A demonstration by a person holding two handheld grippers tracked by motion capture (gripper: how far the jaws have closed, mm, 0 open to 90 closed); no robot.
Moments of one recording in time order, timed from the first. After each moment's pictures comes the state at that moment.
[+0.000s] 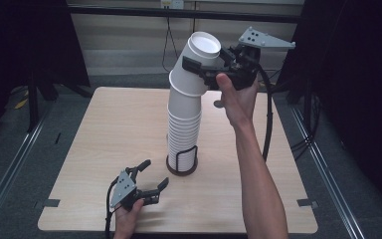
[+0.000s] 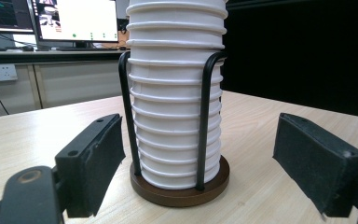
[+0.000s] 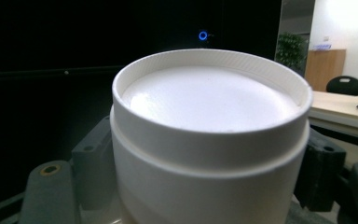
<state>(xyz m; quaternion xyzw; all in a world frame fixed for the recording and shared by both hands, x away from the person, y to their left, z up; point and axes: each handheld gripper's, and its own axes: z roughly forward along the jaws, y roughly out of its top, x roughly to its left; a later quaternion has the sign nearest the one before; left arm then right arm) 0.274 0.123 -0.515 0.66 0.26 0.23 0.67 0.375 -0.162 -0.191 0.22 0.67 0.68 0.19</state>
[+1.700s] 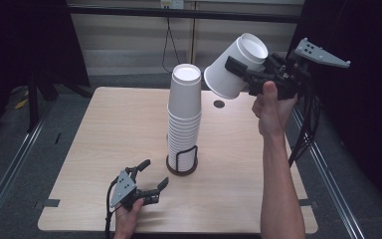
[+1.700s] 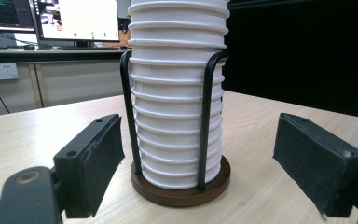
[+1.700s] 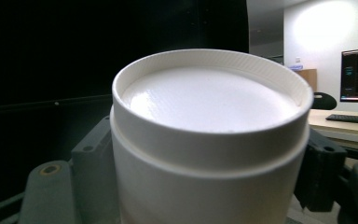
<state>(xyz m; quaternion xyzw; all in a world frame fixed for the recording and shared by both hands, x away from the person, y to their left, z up) 0.275 0.123 -0.515 0.66 0.26 0.23 0.67 0.344 -0.235 -0.193 0.25 0.61 0.72 0.22</state>
